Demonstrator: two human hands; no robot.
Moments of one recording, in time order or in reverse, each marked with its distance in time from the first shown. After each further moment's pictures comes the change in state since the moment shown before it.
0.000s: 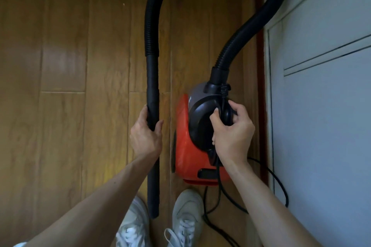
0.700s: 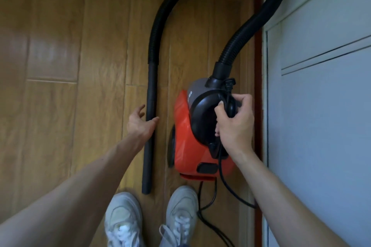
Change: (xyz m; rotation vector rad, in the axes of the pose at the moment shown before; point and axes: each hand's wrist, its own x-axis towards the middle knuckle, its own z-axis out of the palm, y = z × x) left_hand 0.041 -0.036 0.006 -0.282 -0.267 -0.332; right_hand 0.005 -0.002 -0.003 -0.083 -0.105 -0.018
